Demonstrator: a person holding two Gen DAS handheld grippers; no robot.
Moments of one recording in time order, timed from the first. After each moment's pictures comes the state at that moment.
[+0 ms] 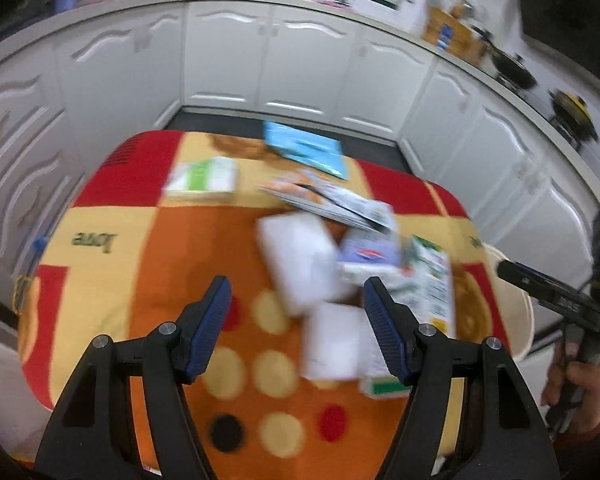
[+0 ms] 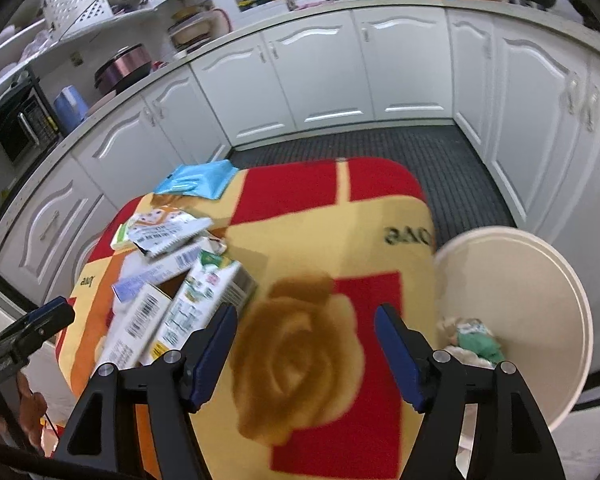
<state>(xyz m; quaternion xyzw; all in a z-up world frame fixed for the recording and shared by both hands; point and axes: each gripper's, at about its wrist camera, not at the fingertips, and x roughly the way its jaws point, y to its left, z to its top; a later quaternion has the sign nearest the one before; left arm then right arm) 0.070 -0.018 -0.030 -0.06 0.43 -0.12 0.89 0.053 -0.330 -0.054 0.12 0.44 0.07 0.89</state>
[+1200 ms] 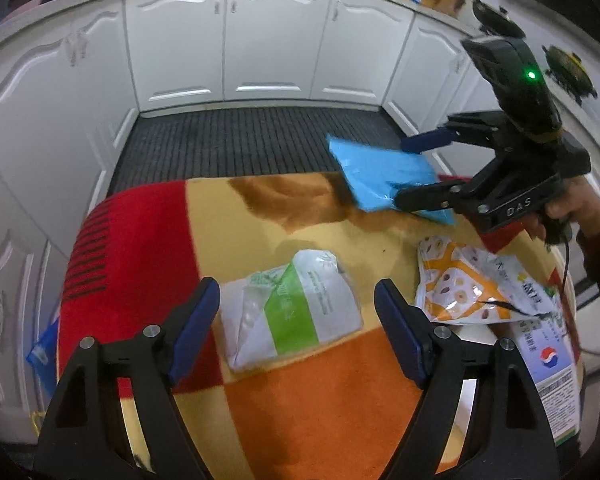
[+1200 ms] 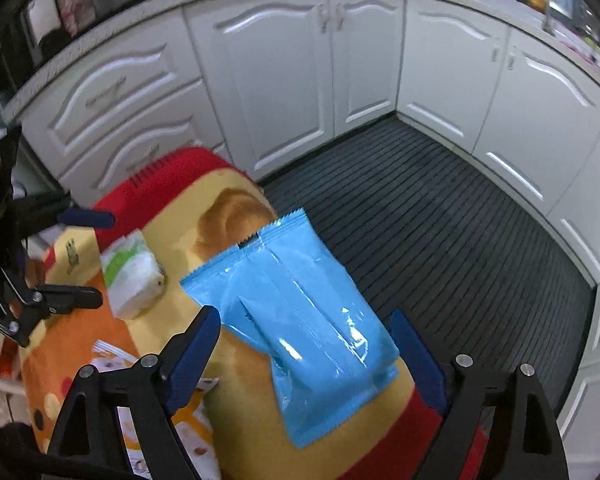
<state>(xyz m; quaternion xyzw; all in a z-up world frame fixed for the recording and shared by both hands) 0.245 0.030 -0.083 0.04 0.46 -0.22 0.86 0.328 -0.157 -0.104 -0.16 0.48 0.35 0.79</state>
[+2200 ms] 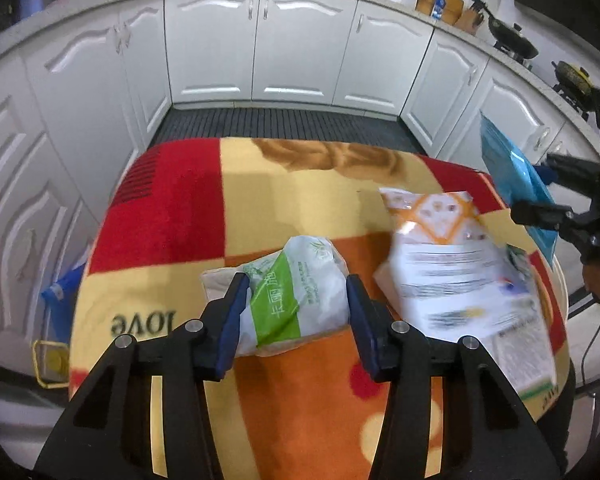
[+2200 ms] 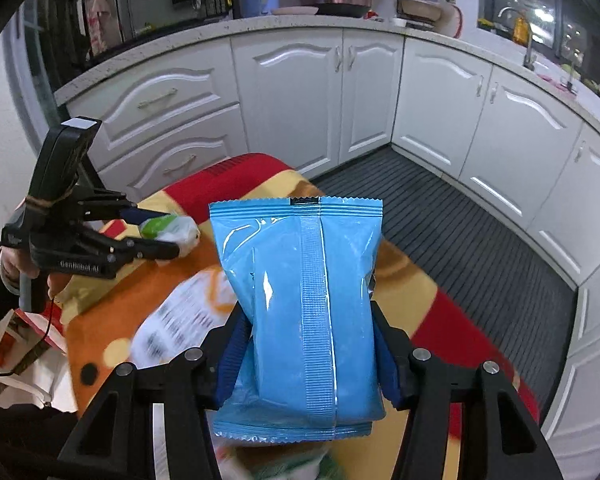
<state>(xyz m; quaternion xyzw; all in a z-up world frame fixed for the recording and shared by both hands) 0.136 0.048 -0.053 0.00 0.45 -0.16 0.88 0.167 -0.189 -0.035 -0.13 0.41 0.33 0.84</state>
